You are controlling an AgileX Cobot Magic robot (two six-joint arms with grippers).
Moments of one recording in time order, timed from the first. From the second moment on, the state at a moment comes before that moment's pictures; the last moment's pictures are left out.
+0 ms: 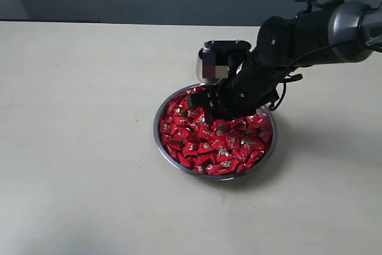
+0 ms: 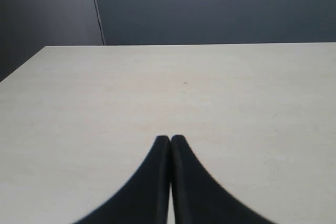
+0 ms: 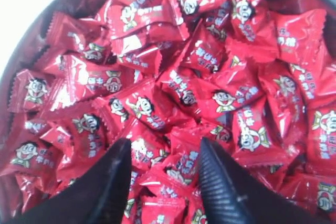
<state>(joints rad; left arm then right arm) 0.21 0.00 0.00 0.04 0.29 -0.02 0.66 1.91 -1.14 0.34 0.52 -0.04</state>
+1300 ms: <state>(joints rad) 0.21 0.00 0.00 0.04 0.29 -0.02 0.65 1.97 -1.15 0.30 0.51 0.00</state>
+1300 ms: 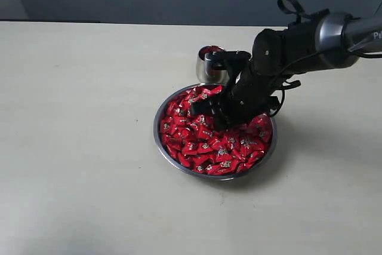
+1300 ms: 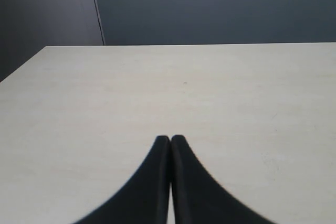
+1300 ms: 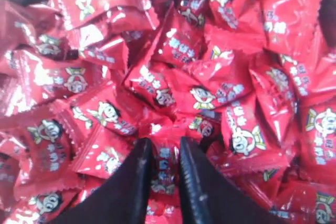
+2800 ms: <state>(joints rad) 0.21 0.00 0.00 0.04 0.29 -0.02 0.48 2.16 -1.83 0.20 0.73 -0.12</state>
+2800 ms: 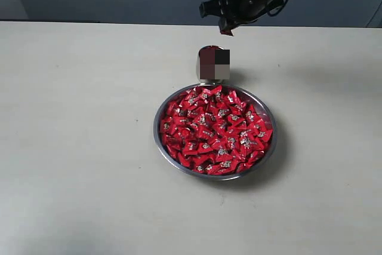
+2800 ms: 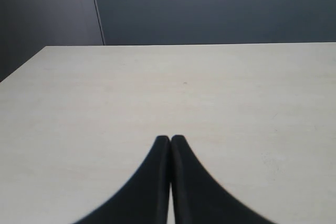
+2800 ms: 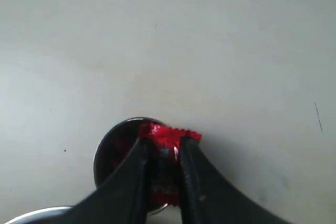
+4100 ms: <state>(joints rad) 0.21 0.00 0.00 0.04 0.29 -0.02 0.48 2.26 -1.85 0.37 0.74 -0.31</state>
